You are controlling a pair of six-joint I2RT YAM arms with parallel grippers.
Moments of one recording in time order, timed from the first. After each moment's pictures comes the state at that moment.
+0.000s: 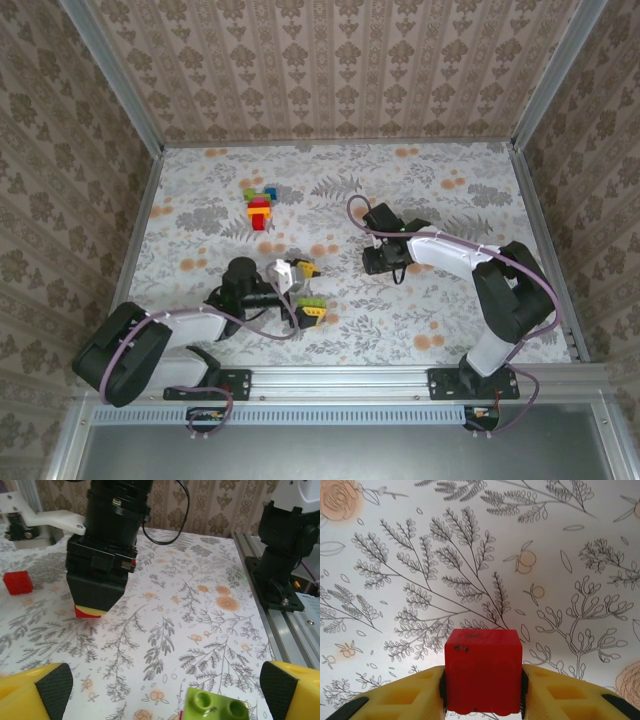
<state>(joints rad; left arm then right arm) -0.66 1.27 0.21 0.79 0.84 0.13 0.54 1.67 1.02 -0.58 0.04 0.32</state>
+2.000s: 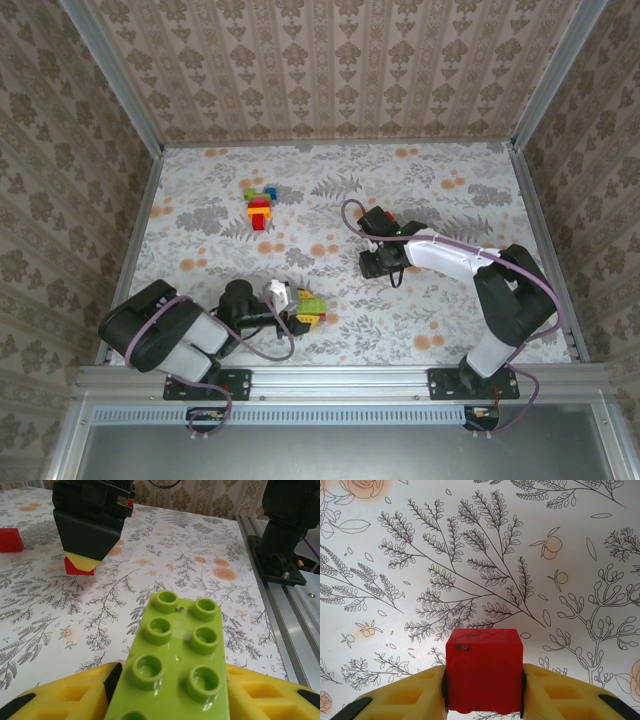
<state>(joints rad) -0.67 1.48 0.02 1.19 0.78 0.10 0.59 1.65 1.03 -0.61 0.05 0.32</state>
